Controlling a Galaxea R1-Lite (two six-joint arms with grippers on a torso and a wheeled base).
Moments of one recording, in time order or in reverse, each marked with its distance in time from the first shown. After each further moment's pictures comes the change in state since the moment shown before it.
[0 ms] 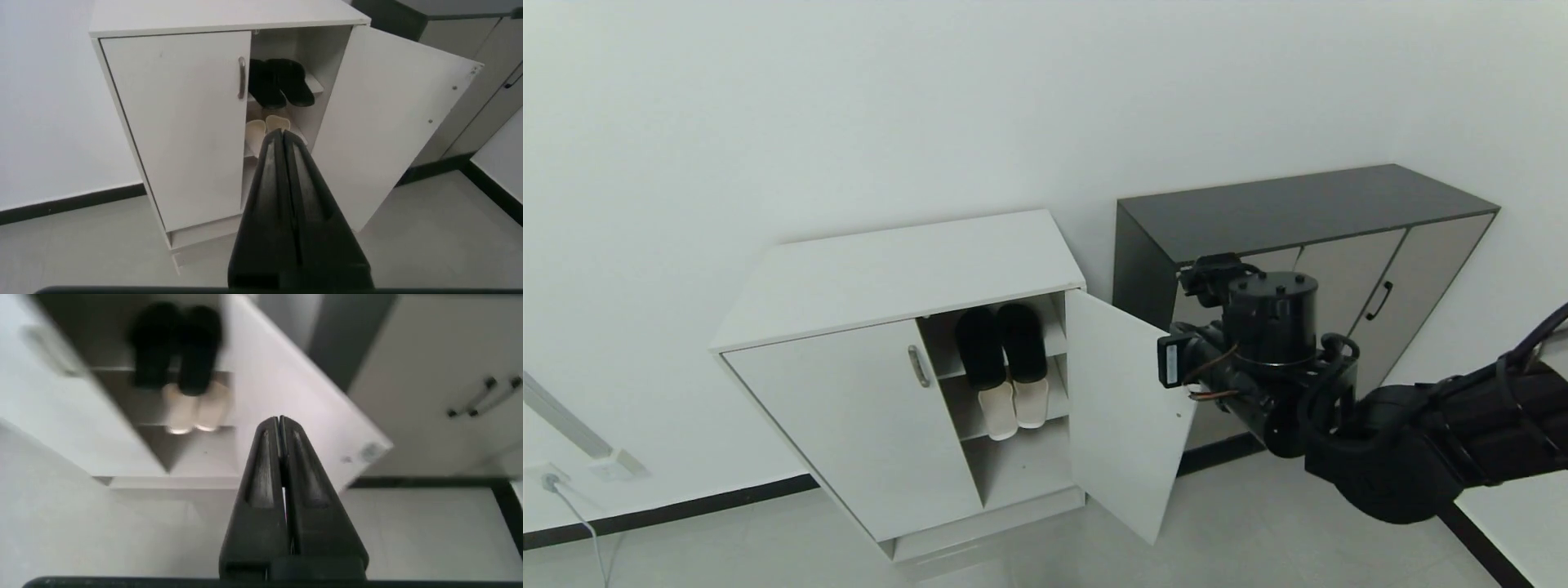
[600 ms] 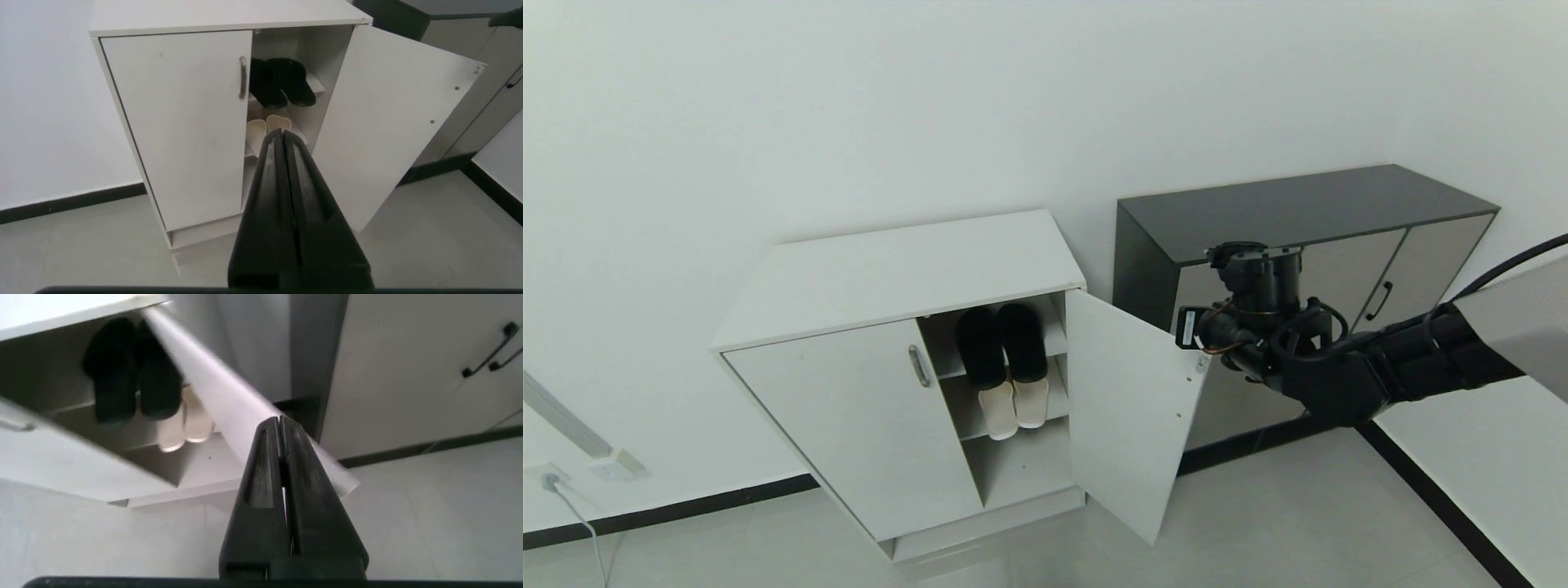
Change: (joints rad) left arm 0.000 0.000 0.000 0.000 0.000 0.000; right arm -0.195 0.157 -0.246 0.181 0.147 0.174
